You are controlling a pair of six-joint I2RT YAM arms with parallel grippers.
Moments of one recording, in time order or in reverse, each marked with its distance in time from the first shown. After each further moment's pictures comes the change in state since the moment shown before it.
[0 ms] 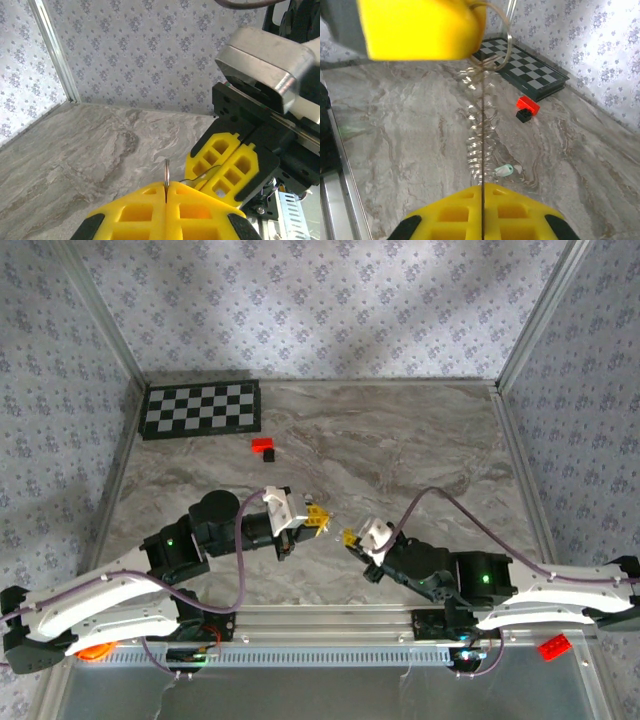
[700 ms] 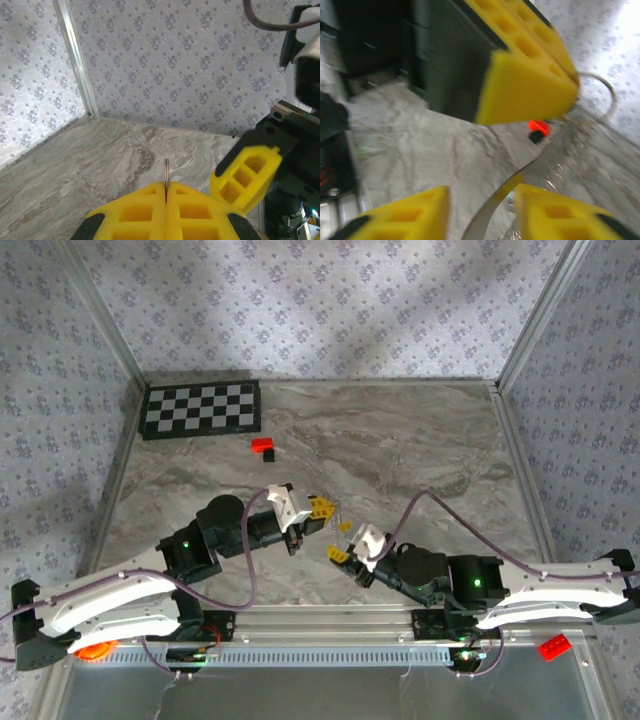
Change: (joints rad) left arm -0.006 0.034 -0.097 0.233 -0.058 -0.020; right arm 0.055 0.019 -0.017 0.143 -0.021 -0.034
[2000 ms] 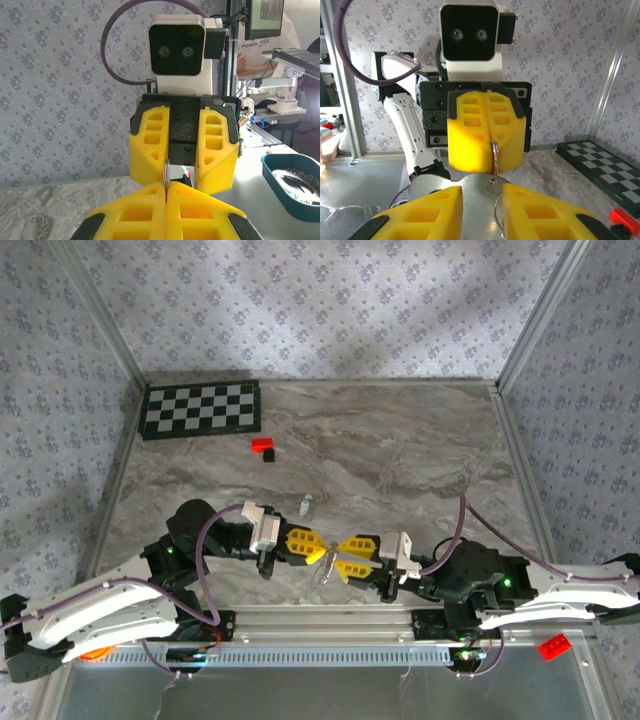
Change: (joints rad) left arm 0.033 -0.103 -0.032 0.123 0.517 -0.096; right arm 0.022 -0.128 0.002 0.179 -0.322 -0.073
